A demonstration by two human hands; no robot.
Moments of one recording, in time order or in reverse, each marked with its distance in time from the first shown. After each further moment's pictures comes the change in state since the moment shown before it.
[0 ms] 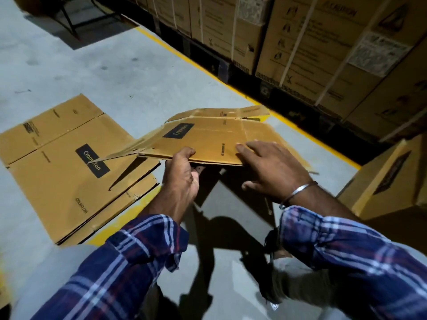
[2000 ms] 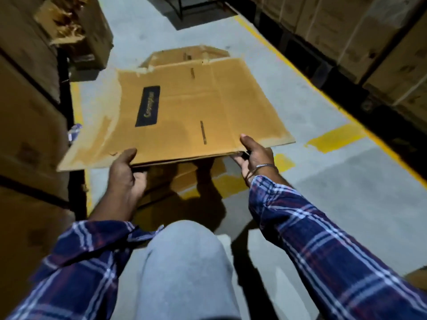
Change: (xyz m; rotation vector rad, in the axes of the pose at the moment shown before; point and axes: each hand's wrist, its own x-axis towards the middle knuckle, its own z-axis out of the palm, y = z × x) left_hand 0.020 0.189 -0.286 -0.314 0.277 0.282; right_hand 0.193 -0.252 0.065 2.373 0.074 0.722
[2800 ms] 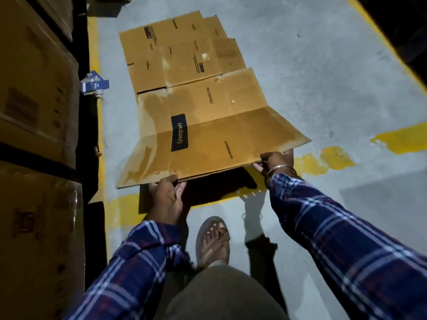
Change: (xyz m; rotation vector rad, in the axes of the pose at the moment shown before) left_hand 0.135 -0.109 -0.106 0.006 0.483 -0.059; right_hand 0.133 0.134 -0.002 -0.343 0.193 0.117
